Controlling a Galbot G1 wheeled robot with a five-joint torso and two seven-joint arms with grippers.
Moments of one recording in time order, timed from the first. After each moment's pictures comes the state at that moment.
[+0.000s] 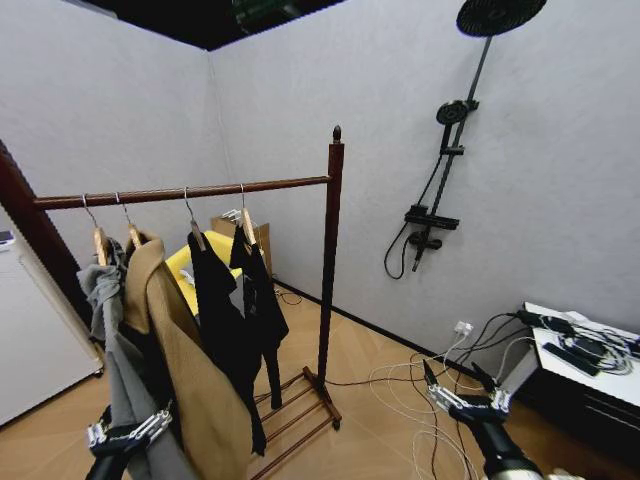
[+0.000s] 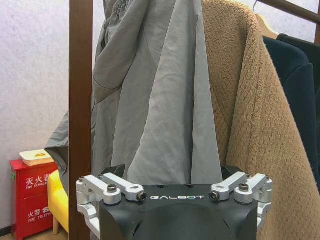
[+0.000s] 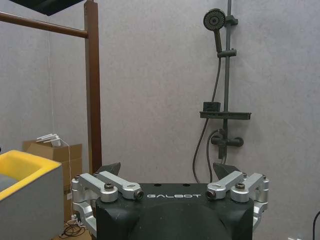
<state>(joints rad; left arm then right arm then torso) 1.83 -1.30 -0.87 -2.29 -0.49 -0.05 0.04 -1.91 1.36 0.81 2.50 0.35 -0.02 0.13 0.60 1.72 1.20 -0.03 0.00</state>
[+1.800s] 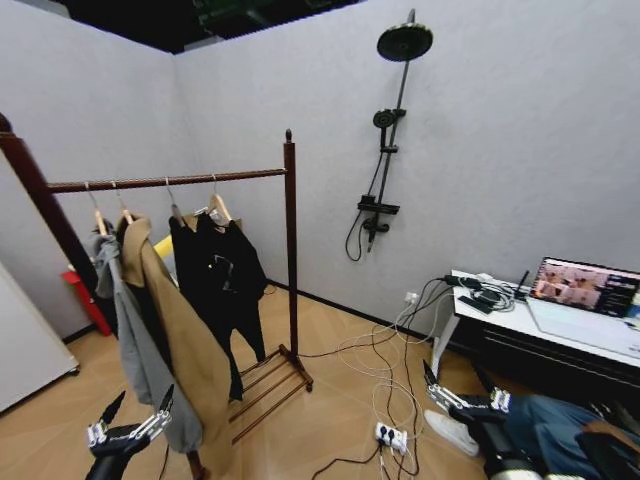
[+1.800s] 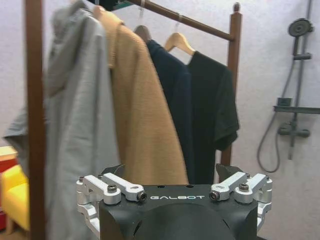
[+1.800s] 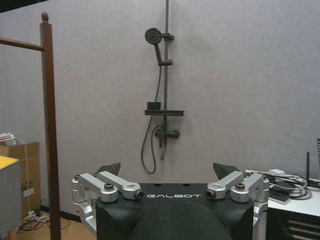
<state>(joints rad) 1.83 -1.30 -0.87 -2.29 -0.49 -0.05 0.04 -1.91 1.36 0.81 2.50 0.35 -0.02 0.13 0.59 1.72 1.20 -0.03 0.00</state>
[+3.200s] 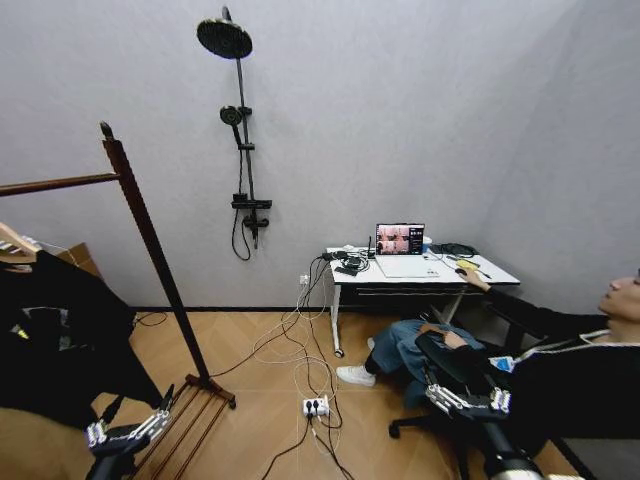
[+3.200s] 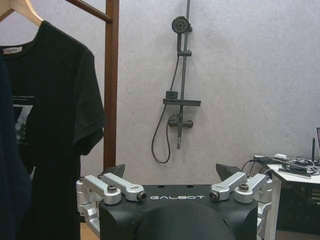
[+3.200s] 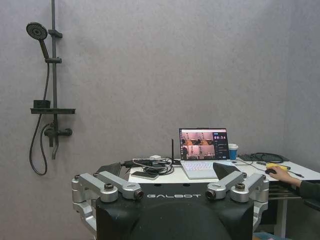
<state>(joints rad) 1.83 -1.30 -0.87 -2.29 -0.49 -0.05 0.04 -1.91 1.36 0.81 2.50 0.35 -0.02 0.13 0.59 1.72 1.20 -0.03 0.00</state>
